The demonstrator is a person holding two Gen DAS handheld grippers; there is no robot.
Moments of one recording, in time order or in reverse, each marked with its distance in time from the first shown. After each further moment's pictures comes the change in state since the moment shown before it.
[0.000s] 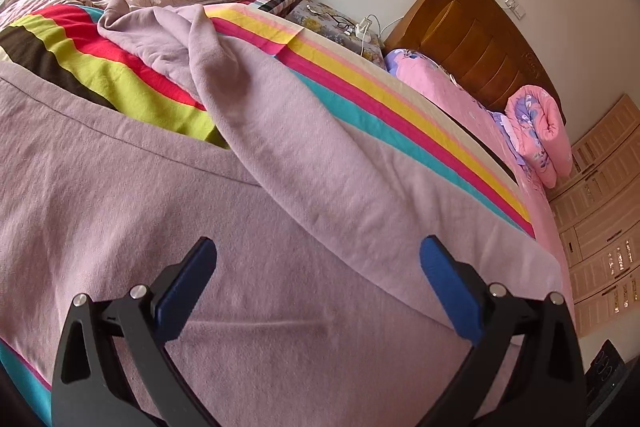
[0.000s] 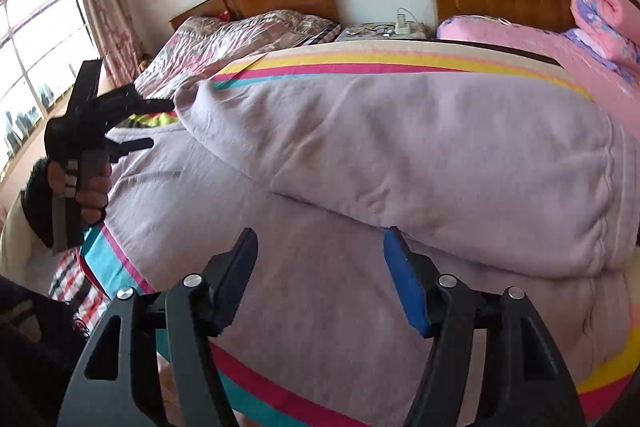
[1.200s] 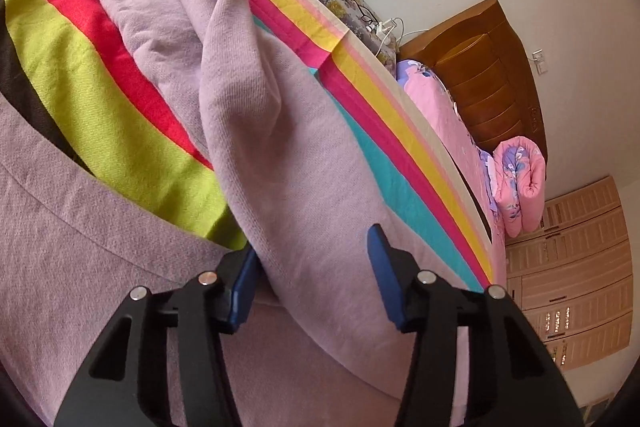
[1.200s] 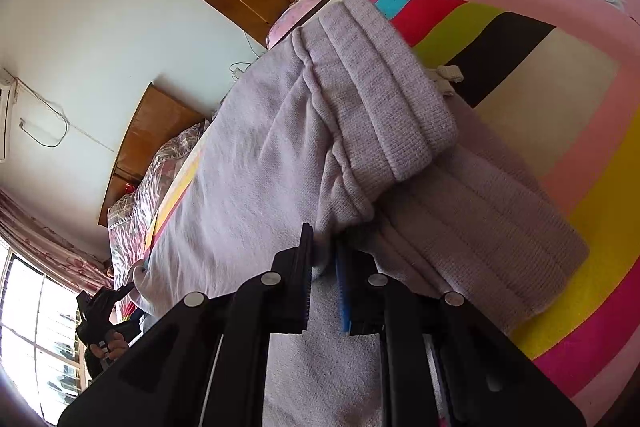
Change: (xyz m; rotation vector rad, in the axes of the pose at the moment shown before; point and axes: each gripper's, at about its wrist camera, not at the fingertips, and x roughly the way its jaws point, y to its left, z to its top) left arm 0.069 0.056 0.076 -0.295 0.122 -0.143; right arm -0.006 -0.133 -0.011 0.617 -0.121 -0.050
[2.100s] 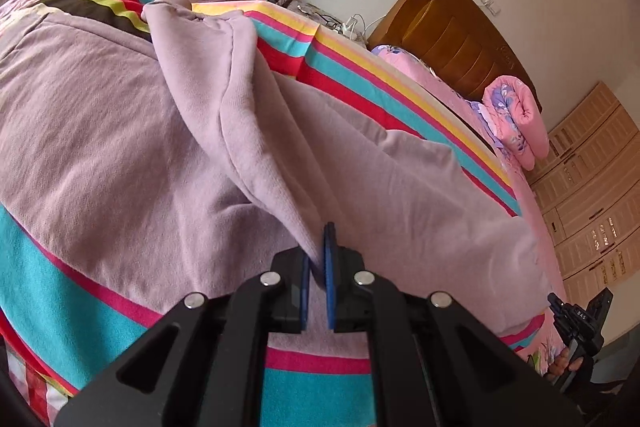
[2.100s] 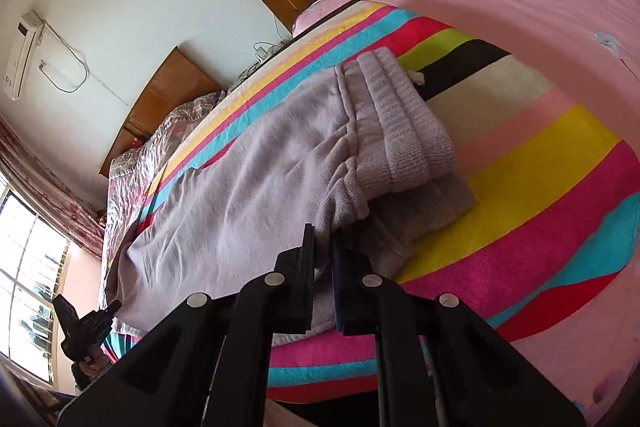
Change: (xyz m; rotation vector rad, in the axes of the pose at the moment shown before) left arm -0.146 0.029 -0.154 0.341 -0.116 0.071; right arm -0.095 -0.007 -0.029 -0.187 0.012 0.029
